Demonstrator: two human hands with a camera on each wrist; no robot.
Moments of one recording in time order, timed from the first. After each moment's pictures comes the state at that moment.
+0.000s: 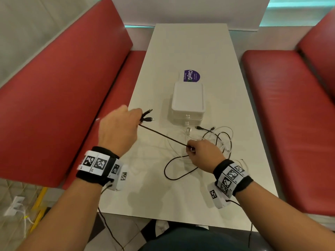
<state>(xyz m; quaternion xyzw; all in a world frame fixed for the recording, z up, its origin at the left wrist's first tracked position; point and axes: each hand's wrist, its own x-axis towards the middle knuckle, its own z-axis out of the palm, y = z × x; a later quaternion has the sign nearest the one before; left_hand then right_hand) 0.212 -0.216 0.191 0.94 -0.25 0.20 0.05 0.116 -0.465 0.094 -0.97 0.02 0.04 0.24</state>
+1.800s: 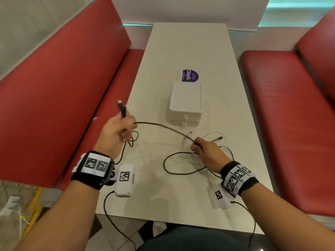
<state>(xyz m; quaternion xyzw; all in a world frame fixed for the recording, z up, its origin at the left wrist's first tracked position) 0.214 -0.208 0.173 0.63 -0.05 -0.16 0.76 0.113 -0.497 0.079 -0.92 0.06 0.09 0.38</state>
